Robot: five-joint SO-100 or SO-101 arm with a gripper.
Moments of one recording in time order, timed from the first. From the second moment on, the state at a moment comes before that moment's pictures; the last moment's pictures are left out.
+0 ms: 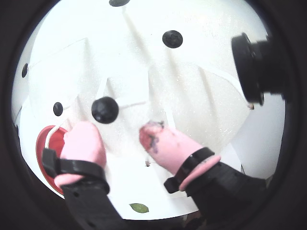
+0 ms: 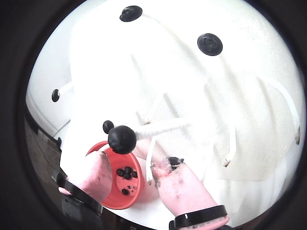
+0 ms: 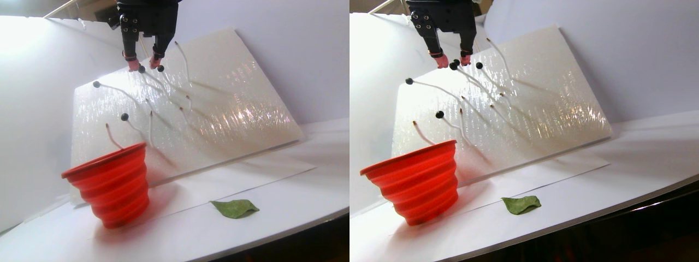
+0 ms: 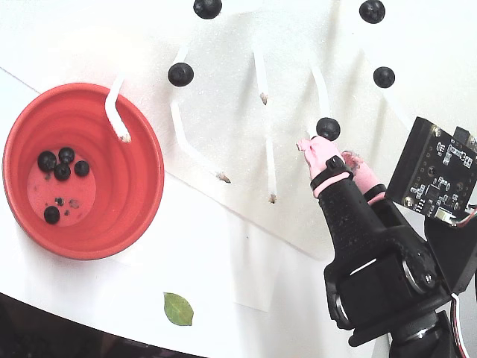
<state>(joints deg) -6.3 119.2 140.9 -11.9 -105.4</state>
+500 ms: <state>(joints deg) -6.3 116.1 140.0 -13.6 -105.1</state>
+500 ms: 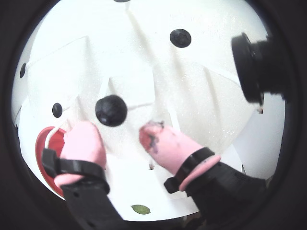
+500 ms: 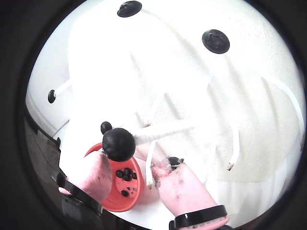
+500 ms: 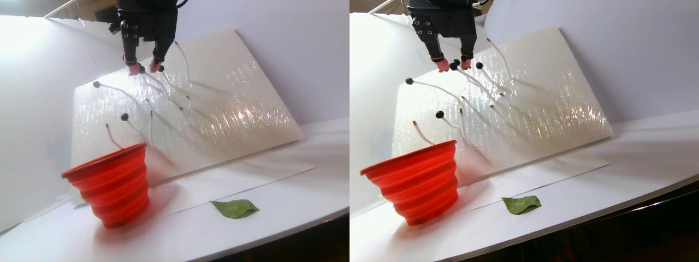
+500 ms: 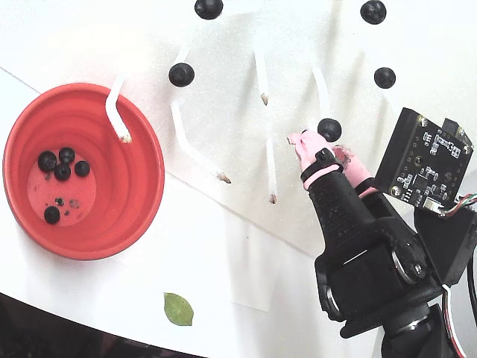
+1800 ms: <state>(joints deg) -7.6 112.9 137.6 -15.3 -104.0</state>
